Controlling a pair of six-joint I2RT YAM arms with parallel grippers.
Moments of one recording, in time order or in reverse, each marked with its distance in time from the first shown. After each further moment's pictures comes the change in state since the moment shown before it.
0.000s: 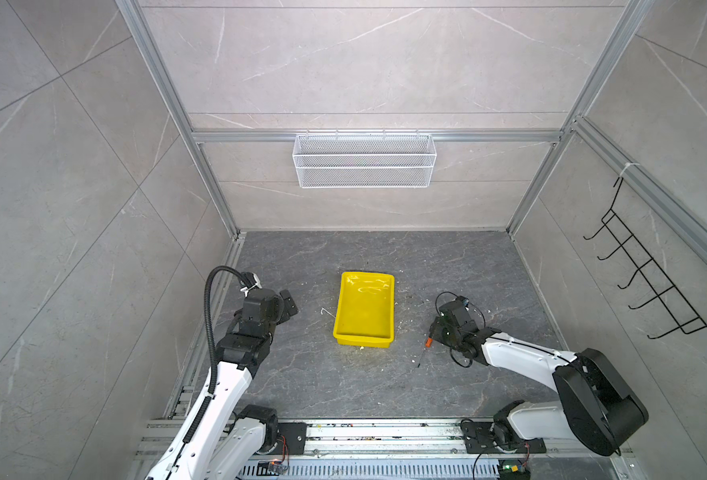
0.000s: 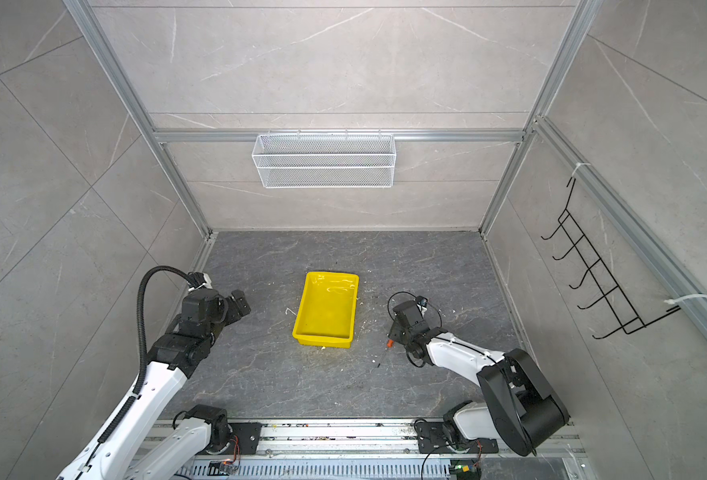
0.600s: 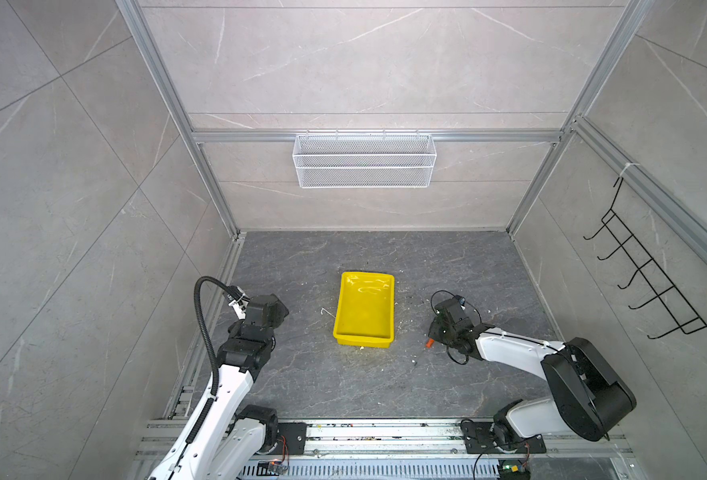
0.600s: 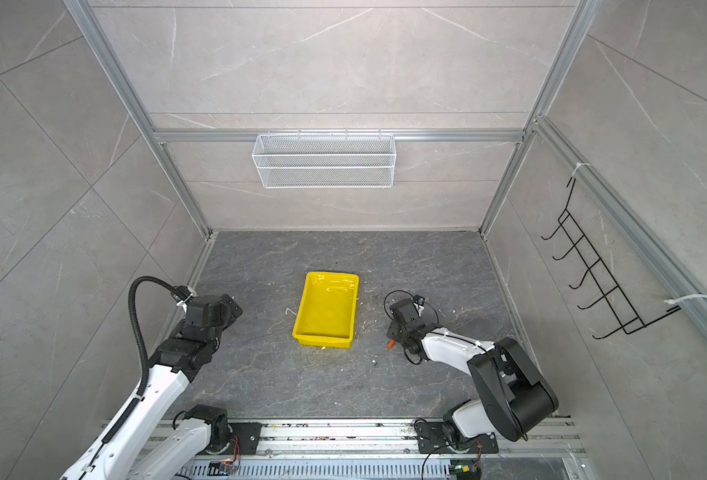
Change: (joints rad) left arm -0.001 0.007 -0.088 0.035 -0.147 -0.266; right arm 0.006 0.072 0.033 0.008 0.006 -0.016
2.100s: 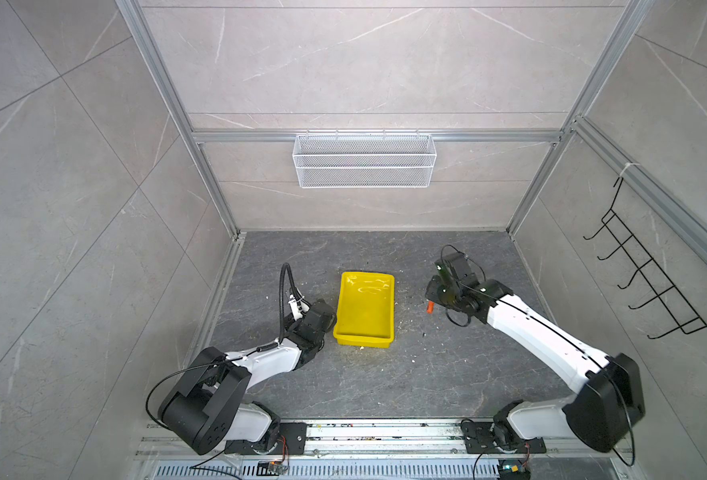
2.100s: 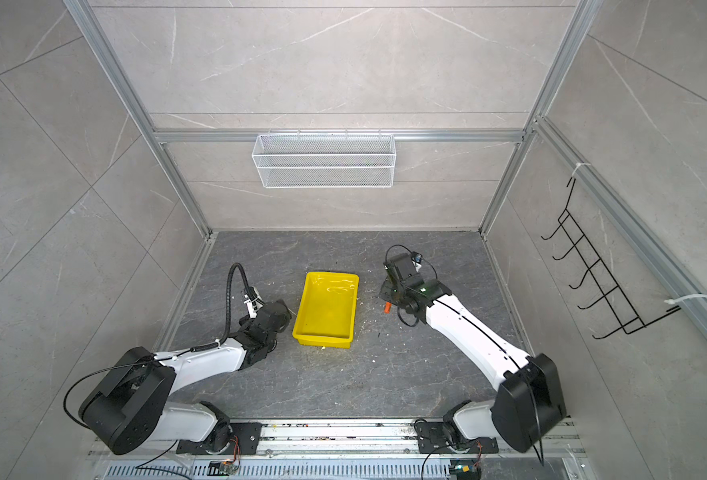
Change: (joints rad) left arm -0.366 0.537 -0.129 0.637 -0.244 -0.009; right arm 0.040 -0.009 0.589 -0.483 0.011 0.039
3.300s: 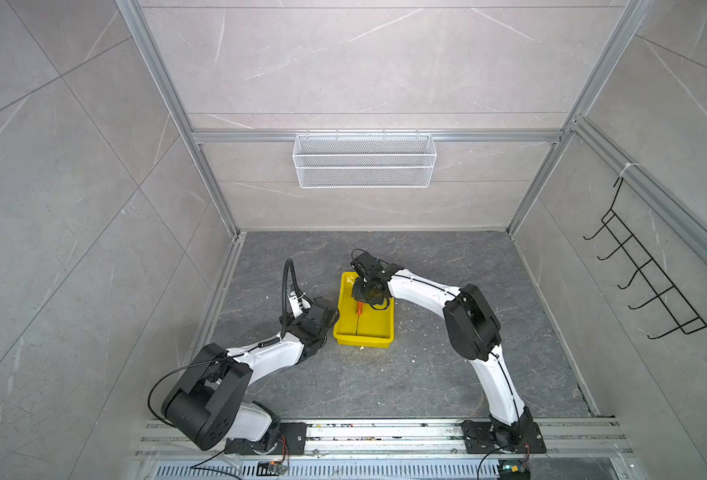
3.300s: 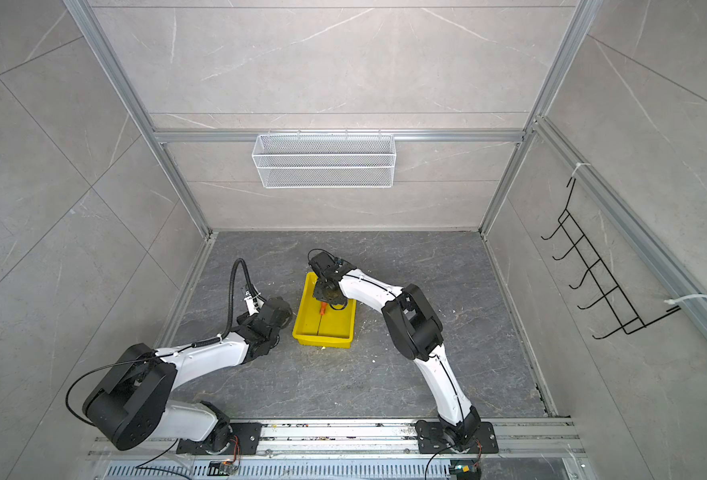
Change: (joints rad) left arm 0.000 0.036 0.071 -0.122 -0.078 -0.002; right arm 0.209 0.829 0.668 -0.032 -0.169 0.068
